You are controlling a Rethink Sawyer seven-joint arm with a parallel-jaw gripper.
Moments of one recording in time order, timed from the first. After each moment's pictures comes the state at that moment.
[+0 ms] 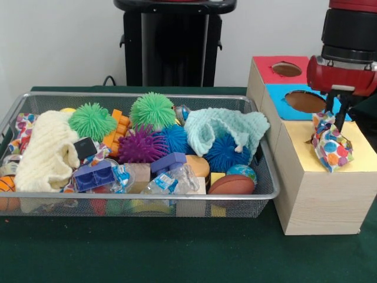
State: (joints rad) arm 0.31 -0.53 -0.28 1.59 0.39 0.31 1.71
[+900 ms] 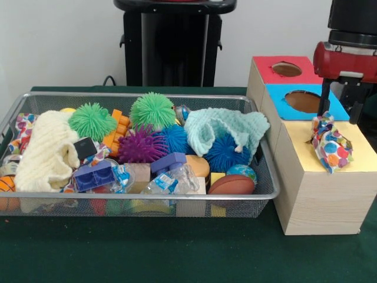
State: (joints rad) arm 0.33 -0.56 -0.30 1.59 0.39 0.32 1.71
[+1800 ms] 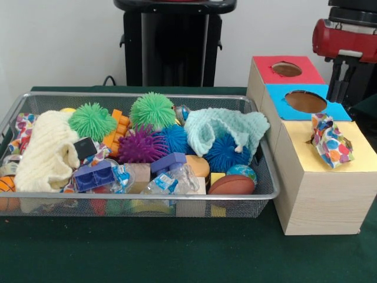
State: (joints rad) arm 0.37 -0.60 -0.37 1.58 0.39 0.41 1.71
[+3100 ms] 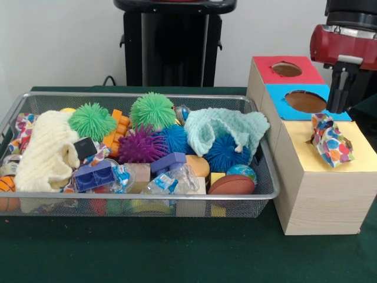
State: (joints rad) arm 0.36 -0.57 -0.38 1.58 0.40 0.24 1.71
